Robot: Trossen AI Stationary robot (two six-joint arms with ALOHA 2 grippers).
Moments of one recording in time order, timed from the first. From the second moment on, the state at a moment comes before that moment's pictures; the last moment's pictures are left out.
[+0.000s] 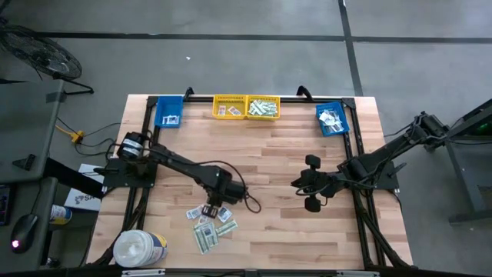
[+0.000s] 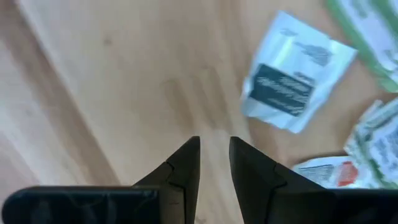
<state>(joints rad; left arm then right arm) -0.27 1.90 1.29 -0.87 0.09 0.05 0.48 1.11 0.67 -0.33 0.42 0.41</state>
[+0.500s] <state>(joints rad) -0.33 1.90 1.29 -0.82 -0.02 0.05 0.48 1.11 0.67 -0.33 0.42 0.41</state>
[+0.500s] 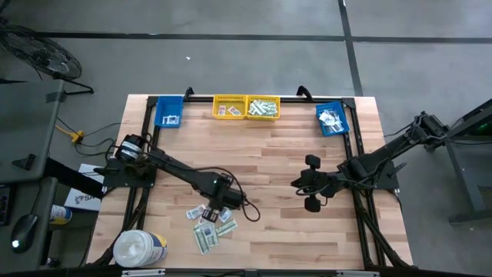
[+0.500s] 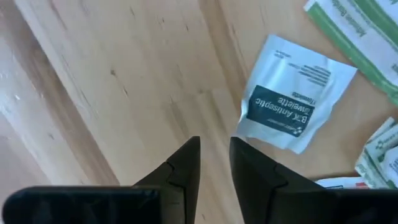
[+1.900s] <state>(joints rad) -0.33 1.90 1.22 -0.70 0.07 0.10 0.47 1.11 0.67 -0.32 0.42 0.41</state>
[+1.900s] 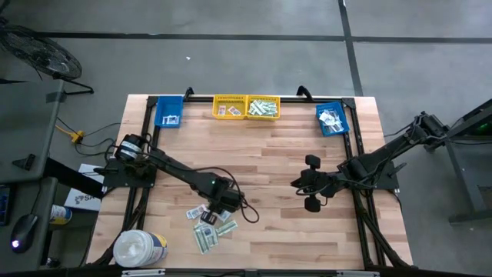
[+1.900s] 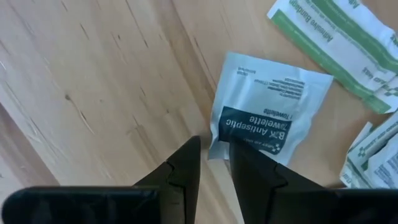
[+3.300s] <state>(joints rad) -0.33 1.90 1.45 -0.81 -0.29 0.06 0.47 1.11 0.67 -0.32 0.42 0.41</state>
